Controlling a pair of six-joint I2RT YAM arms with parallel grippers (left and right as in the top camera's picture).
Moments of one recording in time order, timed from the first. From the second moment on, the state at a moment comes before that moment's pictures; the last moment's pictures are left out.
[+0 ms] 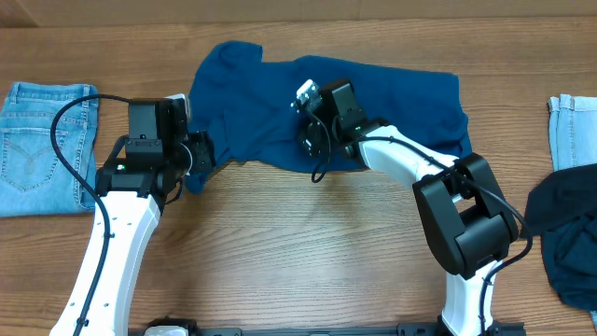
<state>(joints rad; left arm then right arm) -0.04 1.34 1.06 -0.68 0.09 -0.26 0.48 2.07 1.33 -0.13 -0.02 -0.33</state>
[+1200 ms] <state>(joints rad) 0.24 1.65 1.30 -0.77 -0.01 -0.10 0.11 1.64 1.34 -0.93 -0.01 0.08</state>
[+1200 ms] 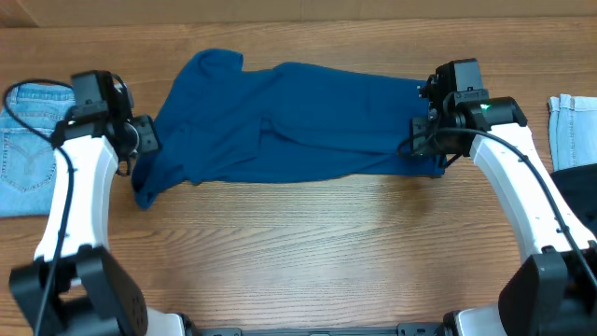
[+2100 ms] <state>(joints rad) 0.04 1.91 1.30 -0.74 0.24 -0.10 -0.06 1.94 1.23 -0.70 0.12 0.13</state>
